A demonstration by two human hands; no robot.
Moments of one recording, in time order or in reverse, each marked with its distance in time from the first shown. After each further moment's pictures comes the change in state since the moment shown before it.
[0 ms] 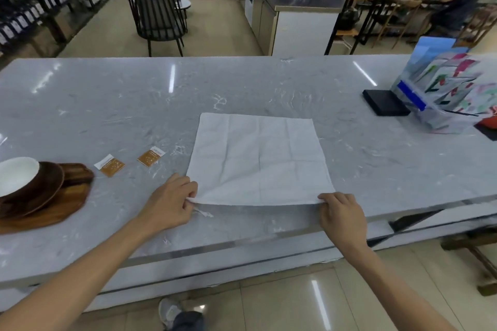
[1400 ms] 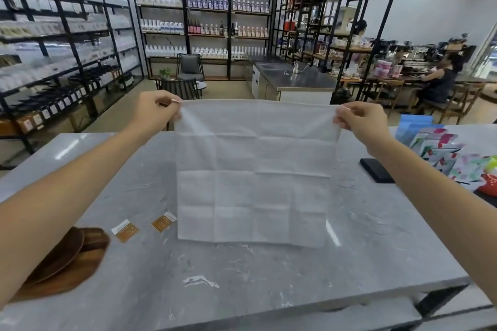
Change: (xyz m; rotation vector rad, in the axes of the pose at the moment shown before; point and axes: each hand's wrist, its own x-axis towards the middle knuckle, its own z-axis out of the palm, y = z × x) left_hand 0.178 -0.002 -0.267 -0.494 0.619 -0.304; right_hand 0.275 -0.056 -0.223 0.870 0.190 0.092
